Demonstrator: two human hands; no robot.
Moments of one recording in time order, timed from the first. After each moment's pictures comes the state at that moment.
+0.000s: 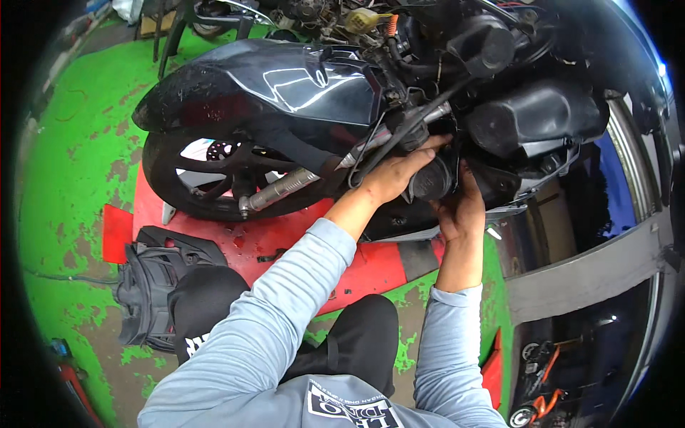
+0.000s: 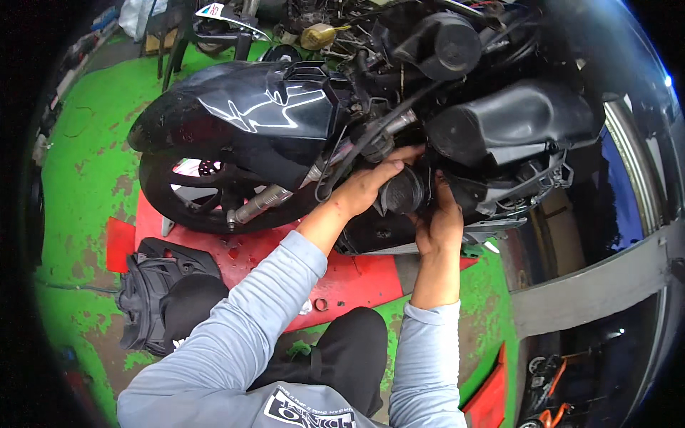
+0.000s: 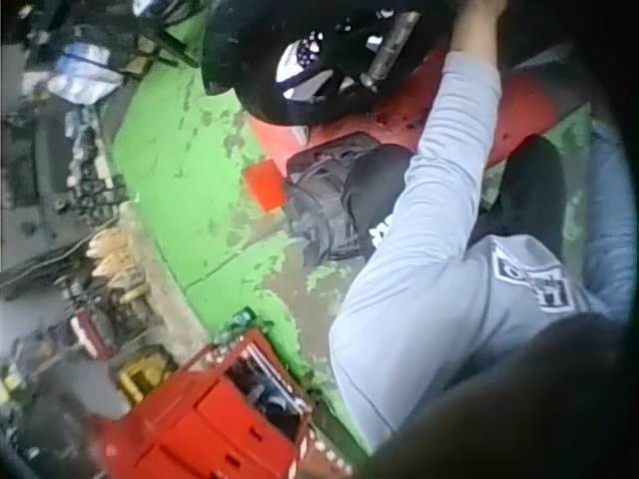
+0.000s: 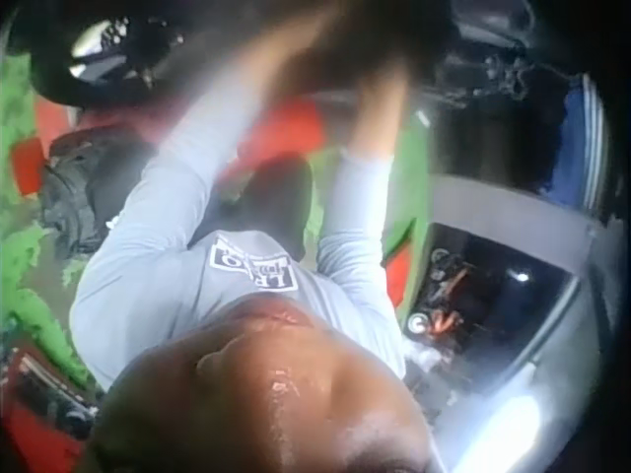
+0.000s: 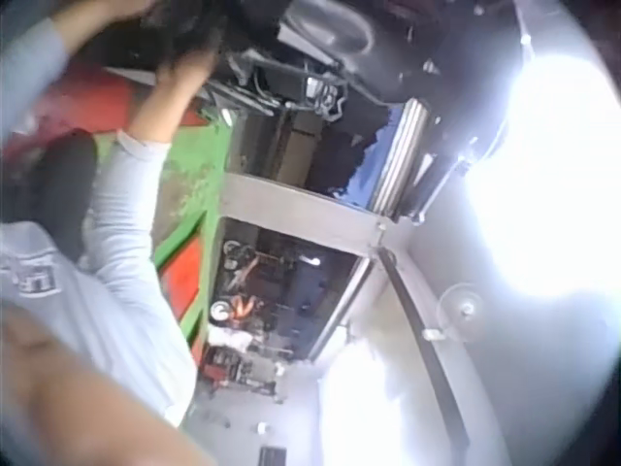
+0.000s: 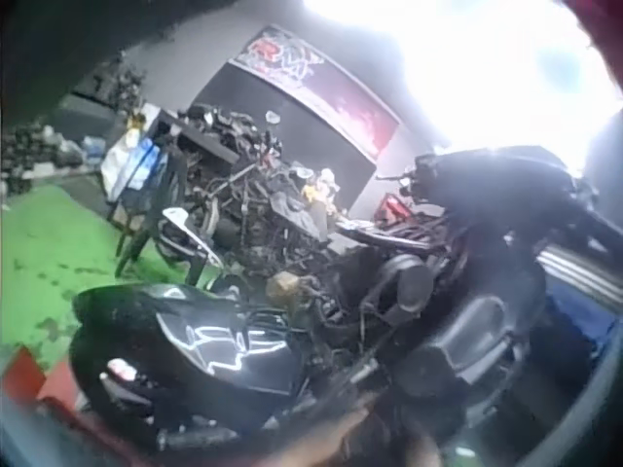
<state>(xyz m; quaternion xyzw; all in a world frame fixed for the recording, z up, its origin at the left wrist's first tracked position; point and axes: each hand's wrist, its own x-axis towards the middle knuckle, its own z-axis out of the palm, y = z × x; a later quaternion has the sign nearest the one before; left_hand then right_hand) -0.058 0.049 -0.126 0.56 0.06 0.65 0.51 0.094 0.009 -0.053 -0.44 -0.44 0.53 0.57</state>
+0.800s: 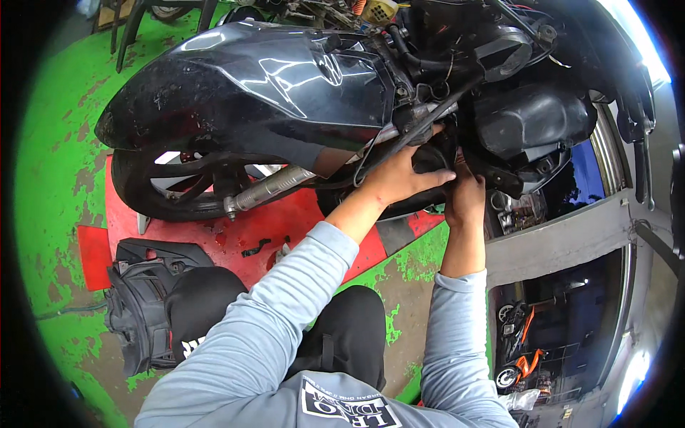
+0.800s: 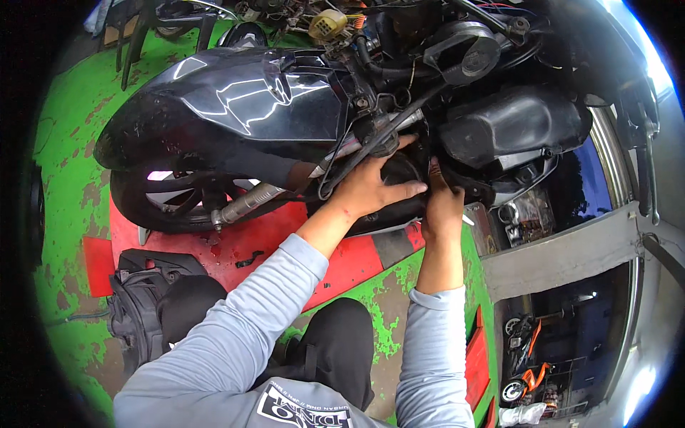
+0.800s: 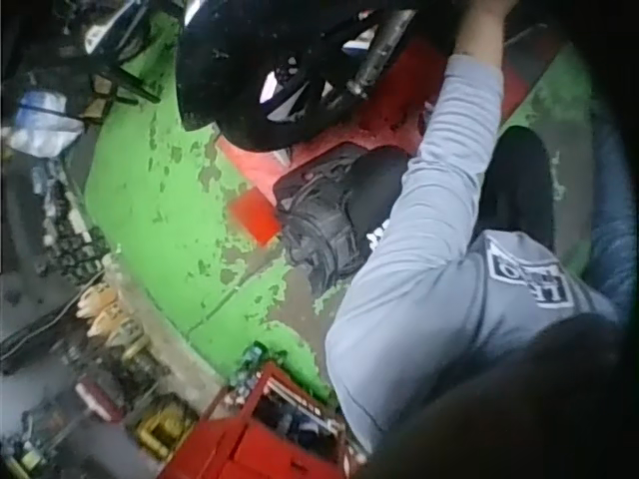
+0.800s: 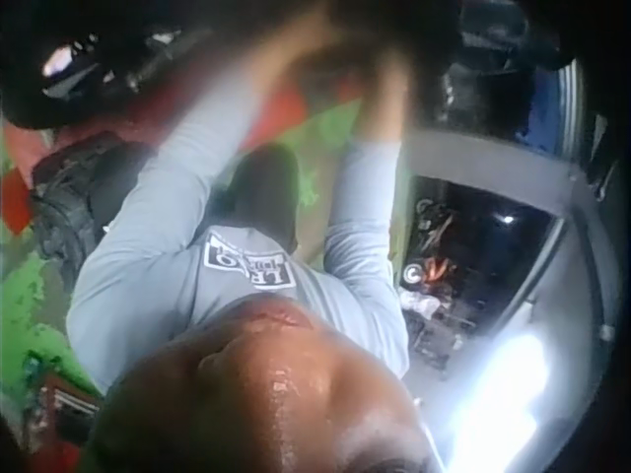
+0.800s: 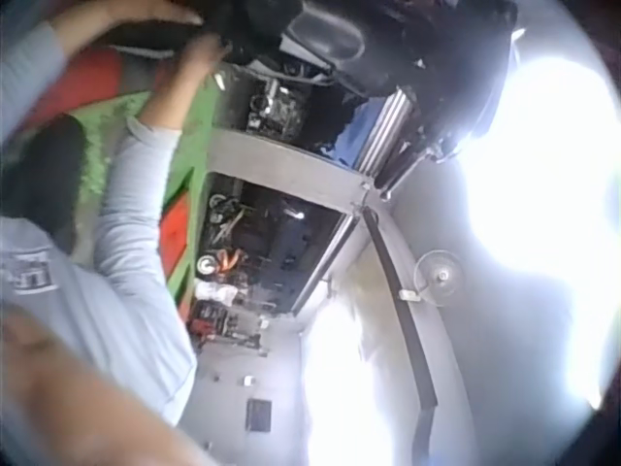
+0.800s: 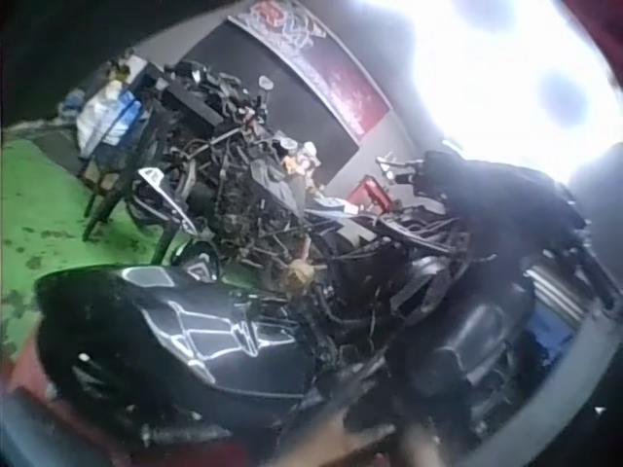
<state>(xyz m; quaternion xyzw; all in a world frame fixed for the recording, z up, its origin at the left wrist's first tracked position) -0.061 0.032 -0.121 0.57 0.21 0.72 0.35 0.064 0.002 -0.032 -0.53 -0.52 0.33 0.59</state>
